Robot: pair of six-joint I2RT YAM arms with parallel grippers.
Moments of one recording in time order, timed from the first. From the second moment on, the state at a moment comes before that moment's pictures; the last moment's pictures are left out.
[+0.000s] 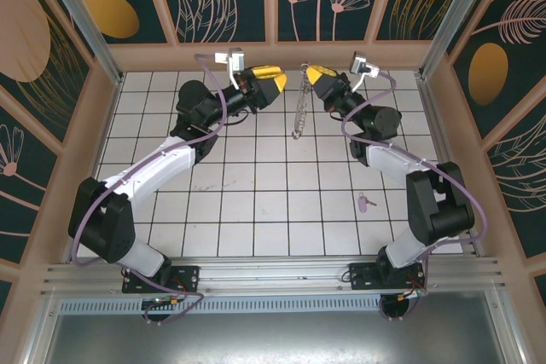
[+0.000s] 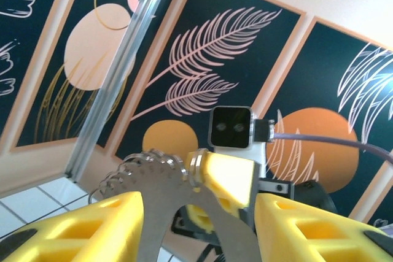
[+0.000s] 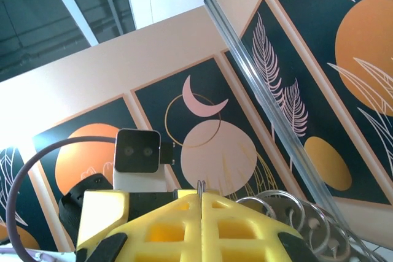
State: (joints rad) left arm -0.54 1.55 1.16 0.75 0.62 -0.73; right arm 0.32 1.60 0.93 1.45 -0.68 1.08
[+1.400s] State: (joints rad) left arm -0.54 1.66 1.21 0.88 0.65 -0.87; right arm 0.39 1.65 0.96 1.48 -0.68 1.18
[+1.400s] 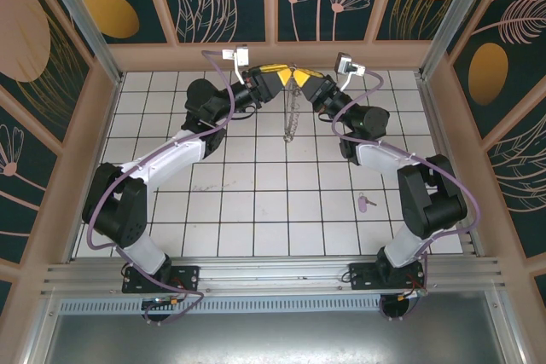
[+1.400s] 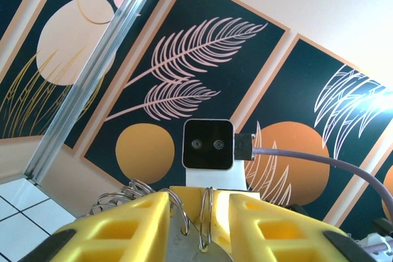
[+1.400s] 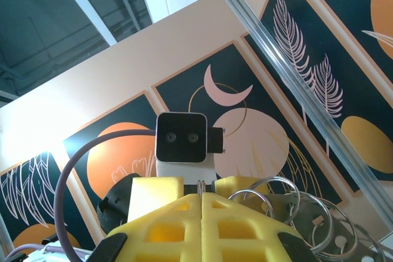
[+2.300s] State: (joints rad) left arm -0.54 1.61 1.24 0.64 0.68 -0.61; right arm 0.28 1.52 0.88 1.34 -0.71 1.15
